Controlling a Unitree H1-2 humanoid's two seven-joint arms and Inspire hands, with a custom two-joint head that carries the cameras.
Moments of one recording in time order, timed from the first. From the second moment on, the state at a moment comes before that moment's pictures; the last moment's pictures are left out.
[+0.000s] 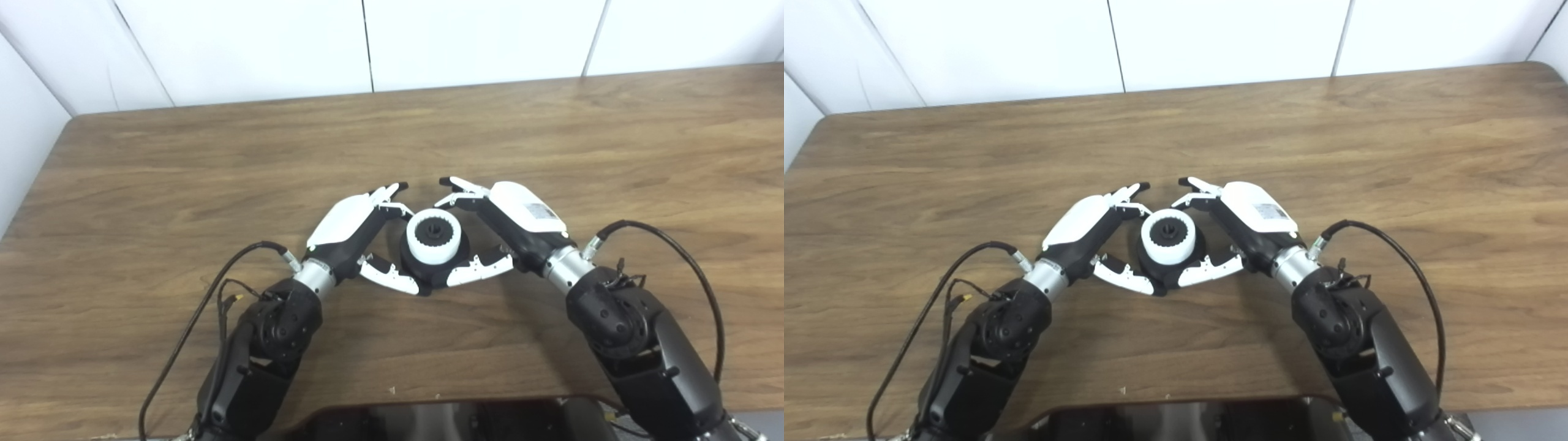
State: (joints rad) left arm -0.19 0.19 -0.34 -0.08 0.66 0.11 -0.28; right arm -0.18 -0.27 0.35 -0.28 -0.72 0.18 0.34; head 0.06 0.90
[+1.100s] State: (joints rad) left arm -0.19 0.19 -0.34 -0.08 0.65 0.11 -0.28; right arm -0.18 -0.32 0.27 -0.26 -0.69 0.23 0.40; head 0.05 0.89
